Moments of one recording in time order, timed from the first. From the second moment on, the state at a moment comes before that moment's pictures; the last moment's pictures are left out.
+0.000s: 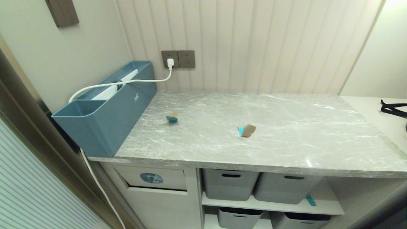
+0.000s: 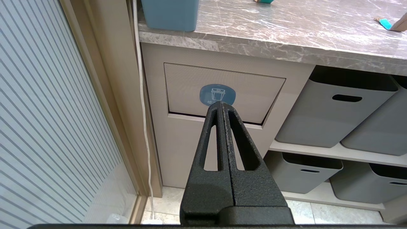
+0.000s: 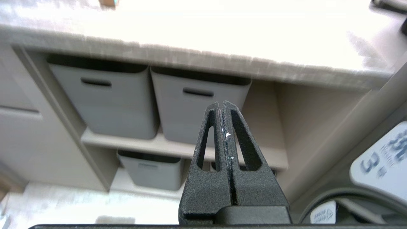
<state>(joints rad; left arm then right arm) 0.00 0.00 0.00 -0.01 0.01 -0.08 0.00 0.00 -0.01 0.01 -0.01 -0.08</state>
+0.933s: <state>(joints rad) 0.00 0.00 0.00 -0.01 0.01 -0.08 0.12 1.15 -0.68 -0.18 0.42 -0.08</state>
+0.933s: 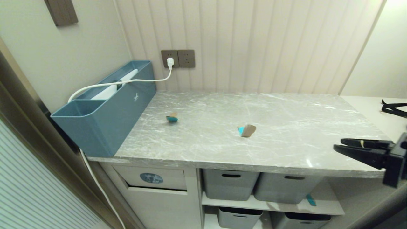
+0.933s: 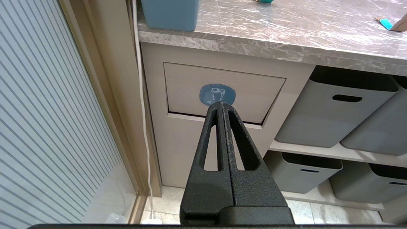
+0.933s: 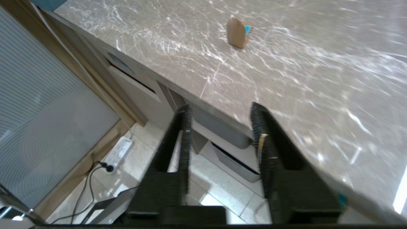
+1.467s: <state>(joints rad) 0.00 0.00 0.00 -0.01 0.01 -0.08 0.17 1.79 -0.79 -0.81 0.45 -0.08</state>
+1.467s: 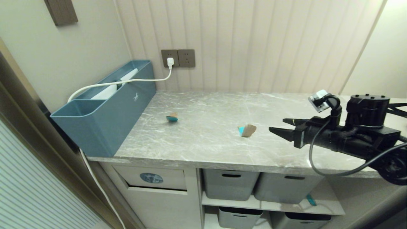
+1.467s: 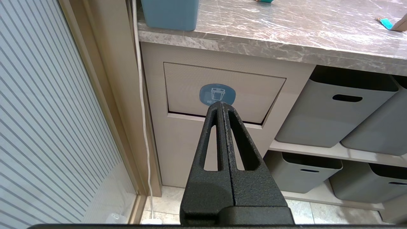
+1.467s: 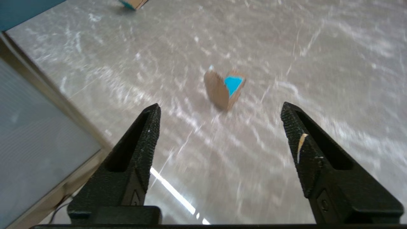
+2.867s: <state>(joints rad) 0.00 0.00 0.00 -0.01 0.01 -0.08 0.26 2.21 -1.11 -0.93 0.43 -0.11</state>
